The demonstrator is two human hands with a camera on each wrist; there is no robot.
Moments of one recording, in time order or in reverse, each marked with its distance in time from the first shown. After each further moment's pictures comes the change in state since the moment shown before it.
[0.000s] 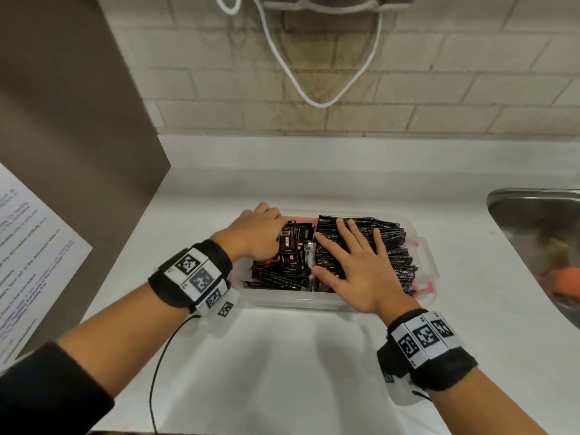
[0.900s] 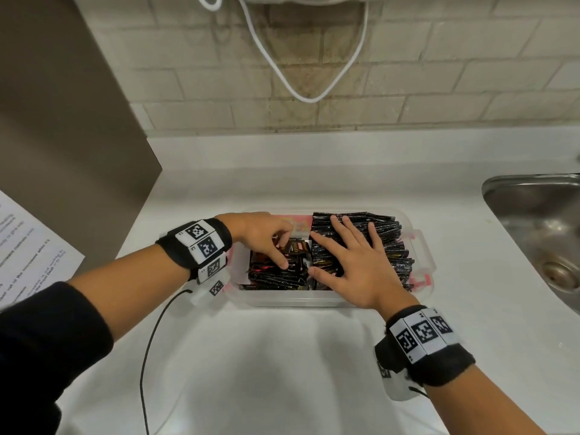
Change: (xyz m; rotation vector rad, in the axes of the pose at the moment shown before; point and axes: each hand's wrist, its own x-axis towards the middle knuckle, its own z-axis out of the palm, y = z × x) left_hand 0.031 -0.008 -0.006 -0.116 -0.315 0.113; right_hand -0.001 0.003 0.000 0.065 0.029 -0.013
